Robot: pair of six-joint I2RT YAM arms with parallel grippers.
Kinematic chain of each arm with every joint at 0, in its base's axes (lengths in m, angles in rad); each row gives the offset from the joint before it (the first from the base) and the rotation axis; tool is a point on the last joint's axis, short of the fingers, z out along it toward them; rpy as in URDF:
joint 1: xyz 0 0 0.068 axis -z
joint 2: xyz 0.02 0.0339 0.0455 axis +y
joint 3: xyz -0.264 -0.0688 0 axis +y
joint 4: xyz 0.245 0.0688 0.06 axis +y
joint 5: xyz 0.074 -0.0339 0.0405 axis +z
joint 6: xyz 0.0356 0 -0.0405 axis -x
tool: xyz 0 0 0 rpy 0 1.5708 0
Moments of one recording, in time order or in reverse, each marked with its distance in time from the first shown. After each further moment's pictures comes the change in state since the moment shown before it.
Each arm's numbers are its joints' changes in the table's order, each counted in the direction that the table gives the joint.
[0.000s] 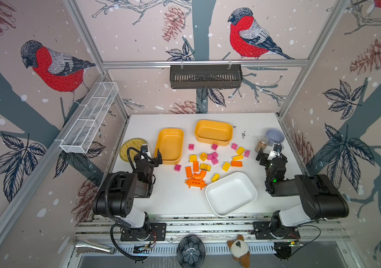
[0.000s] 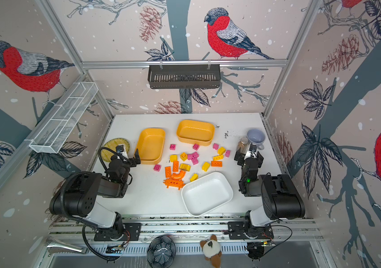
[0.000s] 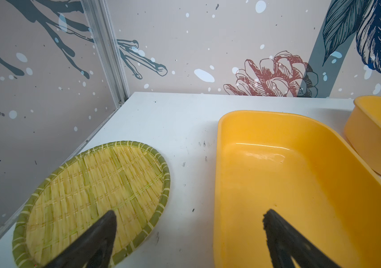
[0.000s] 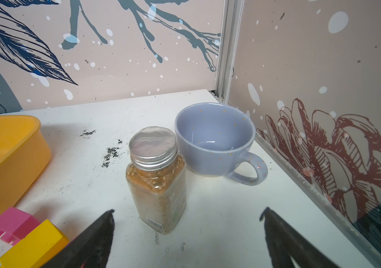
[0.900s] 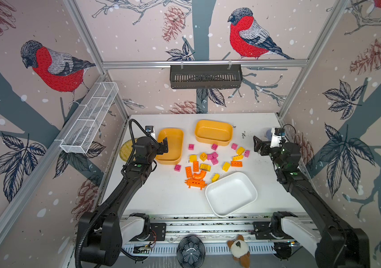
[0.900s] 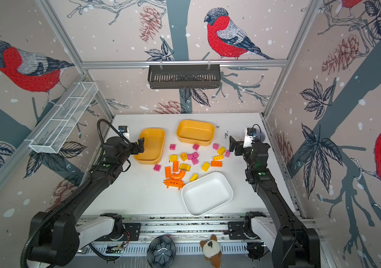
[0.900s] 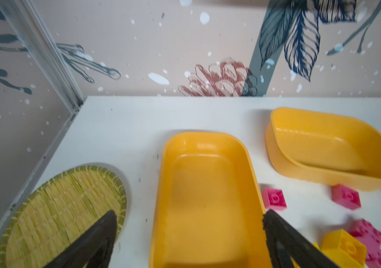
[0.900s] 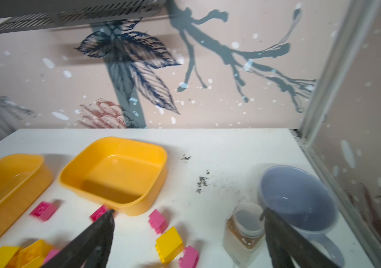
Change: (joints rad) left arm 0.126 -0.418 -0.488 1.163 -0.105 0.070; right arm -0.023 -0.516 -0.357 0.895 0.481 -0.014
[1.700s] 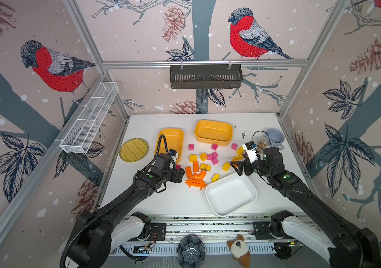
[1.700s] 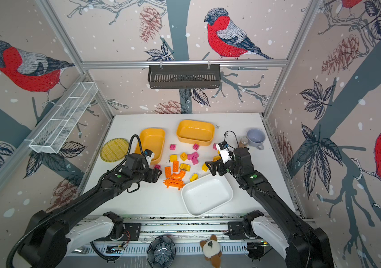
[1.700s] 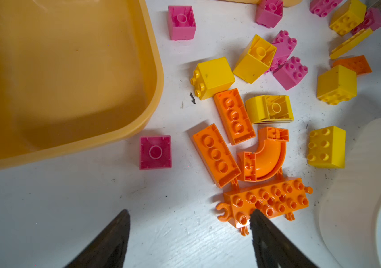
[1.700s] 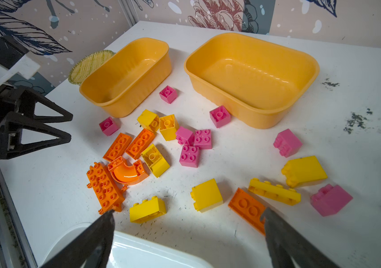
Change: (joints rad) left arm 0.315 -0.042 0.162 0.312 -0.098 0.130; right arm -0.288 -0.048 0.016 0.373 0.212 0.042
